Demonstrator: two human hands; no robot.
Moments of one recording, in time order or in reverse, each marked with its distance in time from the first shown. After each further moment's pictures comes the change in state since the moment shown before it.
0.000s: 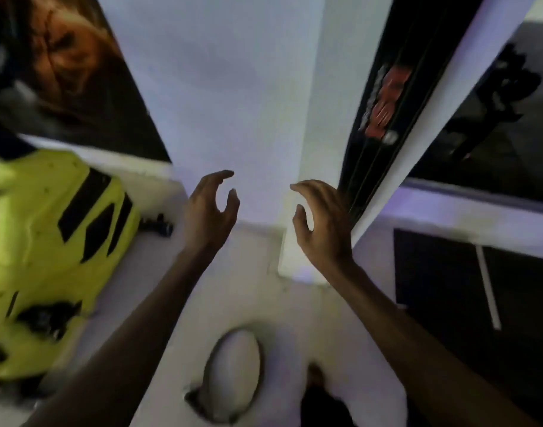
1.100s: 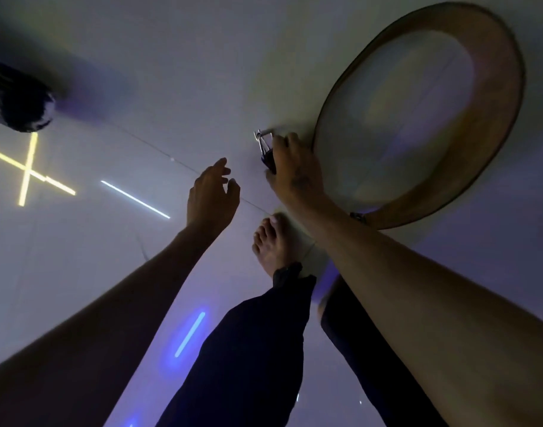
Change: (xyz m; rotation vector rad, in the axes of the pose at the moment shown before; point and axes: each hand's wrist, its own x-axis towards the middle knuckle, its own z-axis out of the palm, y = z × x) left_hand -0.634 -0.715 0.171 0.271 -0.628 -1.061; right_hand -0.717 0.063 0.706 -0.118 -1.084 0.257
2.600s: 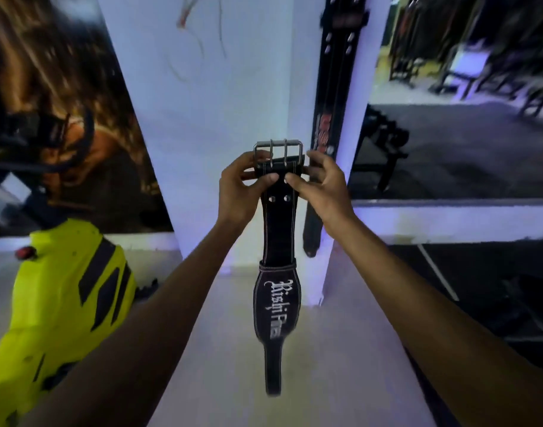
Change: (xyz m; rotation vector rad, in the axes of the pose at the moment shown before) left_hand -0.675 0.574 -0.566 -0.762 0.041 1.537; right_hand -0.511 -0.247 -0.933 0.984 1.136 -0.134
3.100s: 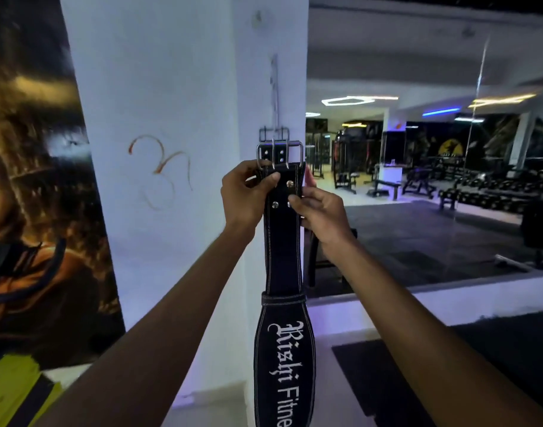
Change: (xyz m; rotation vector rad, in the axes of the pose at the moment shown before) left_hand 0.068 0.211 0.081 -0.276 0.034 0.199; right_hand -0.010 -0.180 -0.098 0.081 0.079 -0.263
